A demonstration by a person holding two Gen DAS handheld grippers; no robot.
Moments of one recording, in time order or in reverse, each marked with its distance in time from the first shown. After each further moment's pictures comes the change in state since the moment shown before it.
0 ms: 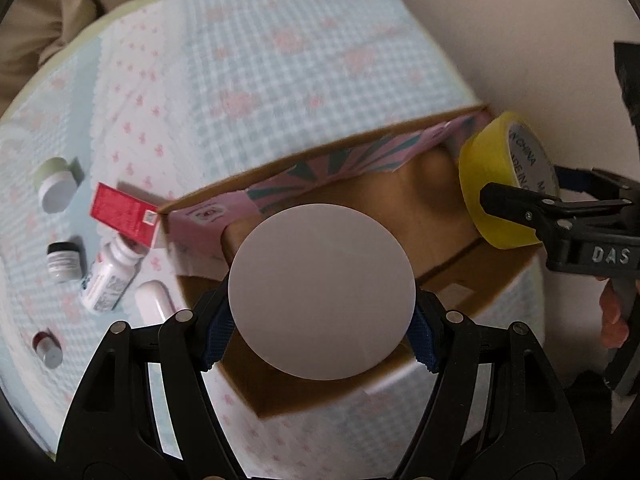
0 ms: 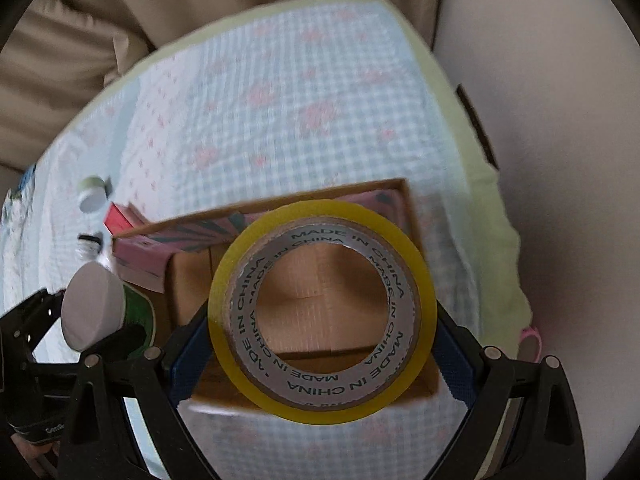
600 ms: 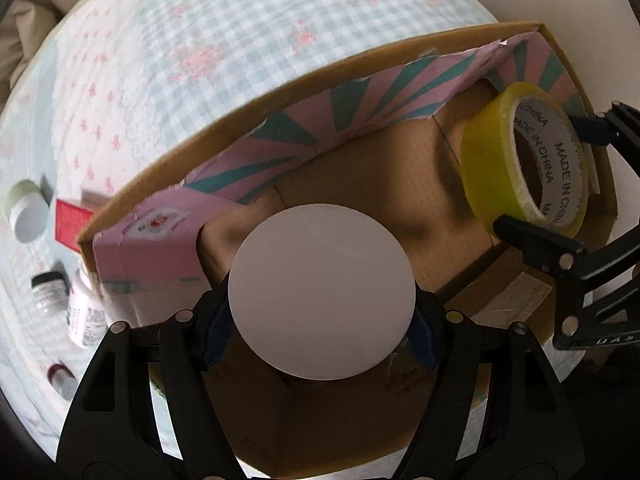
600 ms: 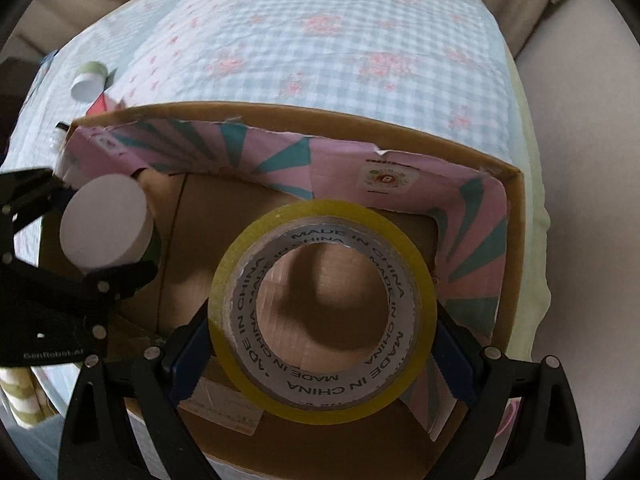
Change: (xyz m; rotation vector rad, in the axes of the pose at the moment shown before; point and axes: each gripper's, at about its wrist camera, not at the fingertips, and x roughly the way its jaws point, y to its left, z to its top) left arm 0.076 -0.006 0.007 0.123 0.139 0.082; right arm 0.073 0.013 -0.016 -0.353 0.064 -0.051
